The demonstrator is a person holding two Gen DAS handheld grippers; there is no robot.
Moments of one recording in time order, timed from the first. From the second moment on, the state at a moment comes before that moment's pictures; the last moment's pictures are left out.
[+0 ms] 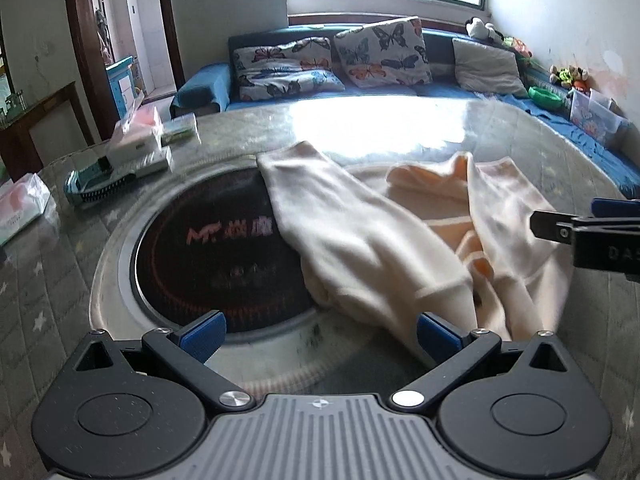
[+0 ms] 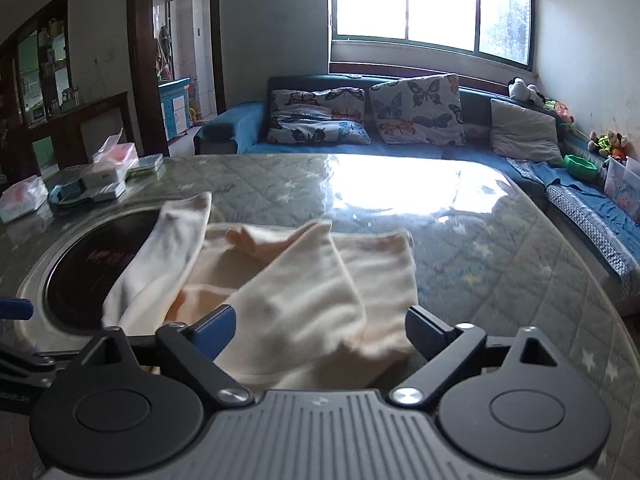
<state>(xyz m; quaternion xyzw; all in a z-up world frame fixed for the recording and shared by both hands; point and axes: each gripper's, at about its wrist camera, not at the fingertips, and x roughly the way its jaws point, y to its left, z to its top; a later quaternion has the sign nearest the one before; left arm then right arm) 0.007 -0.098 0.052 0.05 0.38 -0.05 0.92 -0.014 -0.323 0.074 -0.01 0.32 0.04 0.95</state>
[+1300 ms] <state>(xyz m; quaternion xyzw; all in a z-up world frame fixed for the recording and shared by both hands) 0.139 -0.129 0.027 0.05 0.40 -0.08 0.91 0.052 -0.380 0.080 0.06 0.28 0.02 0.96</state>
